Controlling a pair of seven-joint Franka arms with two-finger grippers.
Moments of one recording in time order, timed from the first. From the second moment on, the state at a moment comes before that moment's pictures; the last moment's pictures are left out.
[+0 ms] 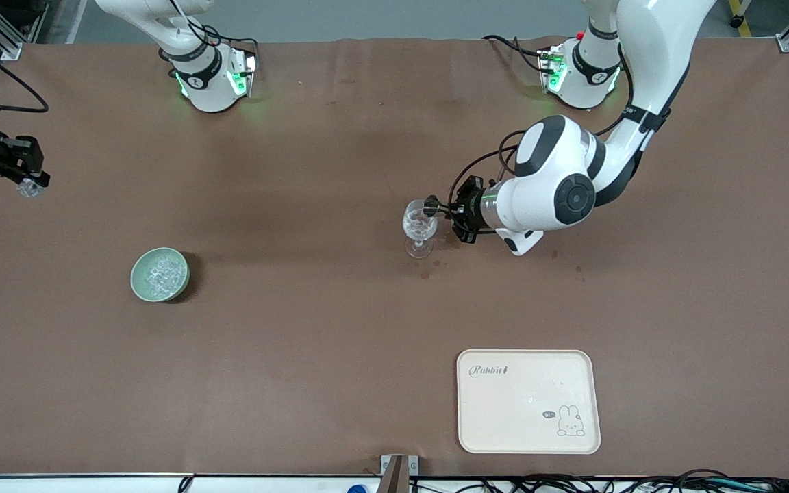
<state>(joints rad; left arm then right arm) -0.12 0.41 -0.49 -1.82 -0.38 2.08 -1.86 0.02 -0.11 -0.08 -1.72 0.00 1.64 -0.09</state>
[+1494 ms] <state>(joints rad) -0.09 0.41 -0.48 -1.78 -0.44 2.07 -1.66 0.02 -0.10 -0.08 -1.72 0.00 1.65 -0.09</state>
